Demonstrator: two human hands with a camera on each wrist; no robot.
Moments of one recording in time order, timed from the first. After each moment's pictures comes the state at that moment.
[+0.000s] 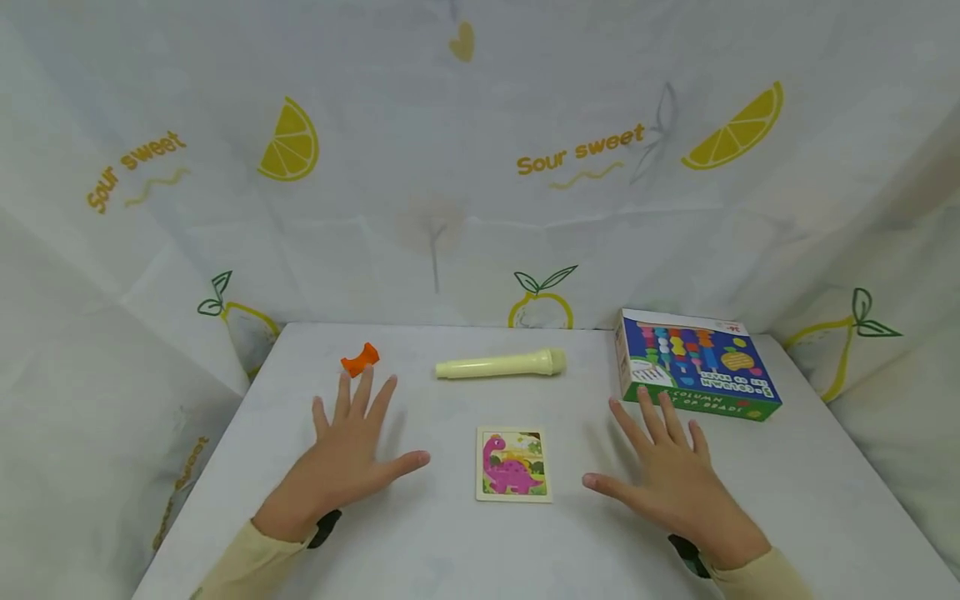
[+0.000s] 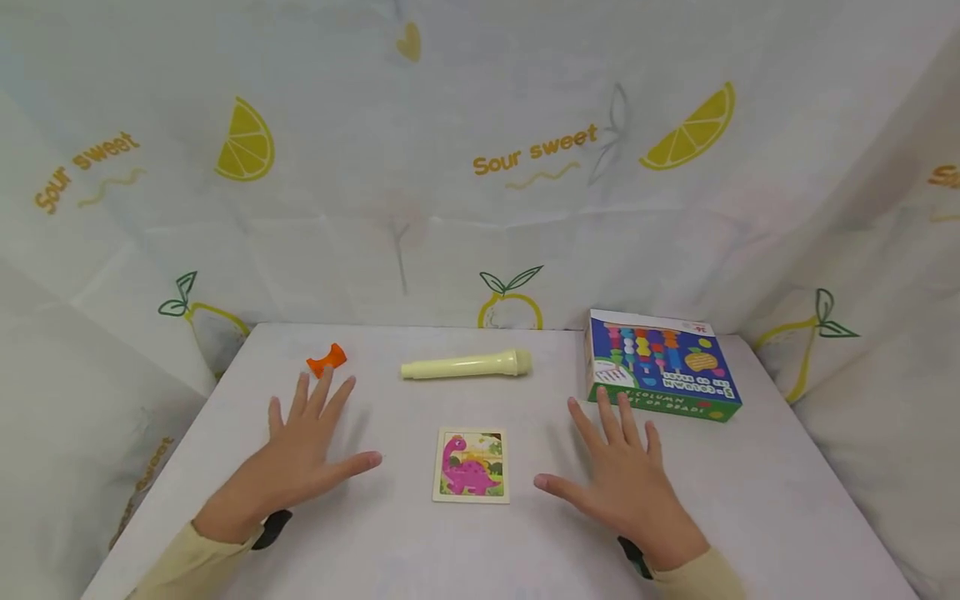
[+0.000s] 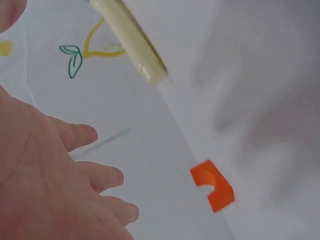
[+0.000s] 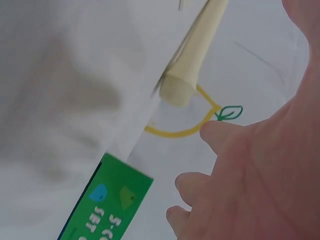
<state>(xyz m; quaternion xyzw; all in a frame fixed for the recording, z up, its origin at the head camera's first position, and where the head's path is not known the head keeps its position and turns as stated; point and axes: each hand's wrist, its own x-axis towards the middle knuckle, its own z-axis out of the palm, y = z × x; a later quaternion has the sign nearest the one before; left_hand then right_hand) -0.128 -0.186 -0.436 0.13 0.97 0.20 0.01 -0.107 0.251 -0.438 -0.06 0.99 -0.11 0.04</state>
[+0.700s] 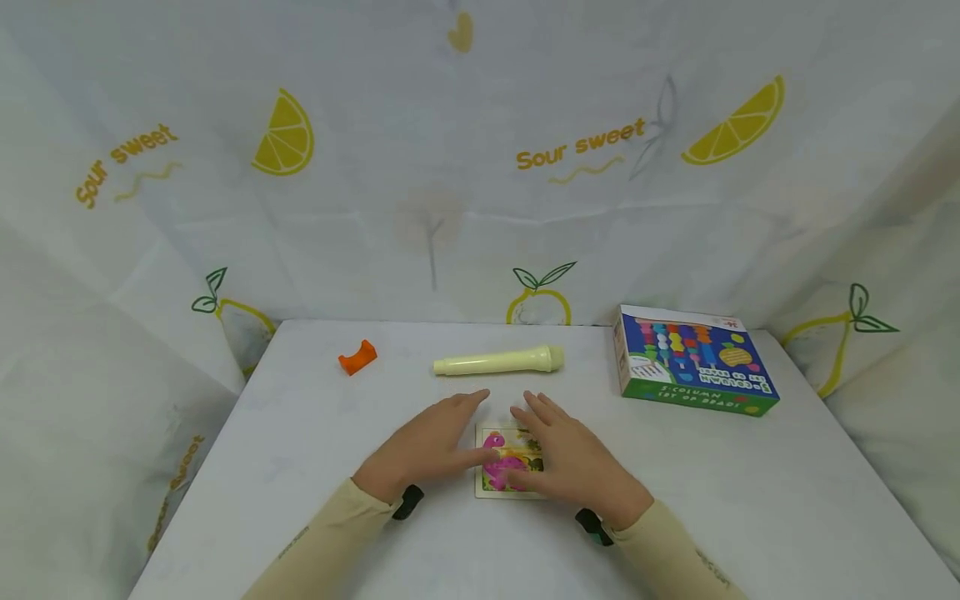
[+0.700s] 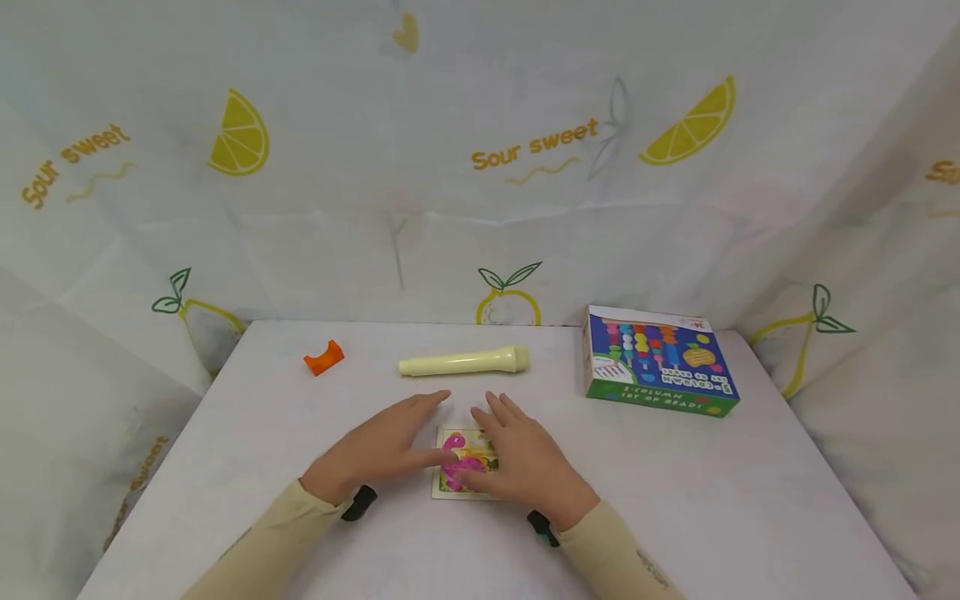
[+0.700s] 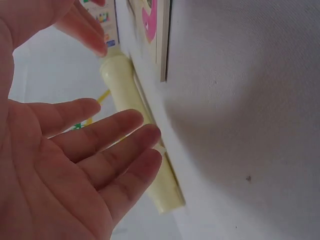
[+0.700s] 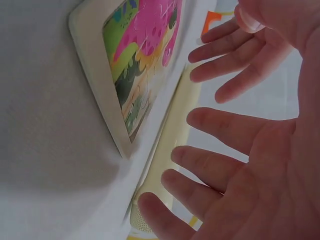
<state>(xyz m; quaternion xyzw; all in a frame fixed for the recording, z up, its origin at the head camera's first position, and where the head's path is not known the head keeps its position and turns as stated) -0.167 -0.097 -0.453 0.25 0.93 0.25 0.11 -0.141 0.158 -0.454 -0.22 0.95 -0.20 0.06</state>
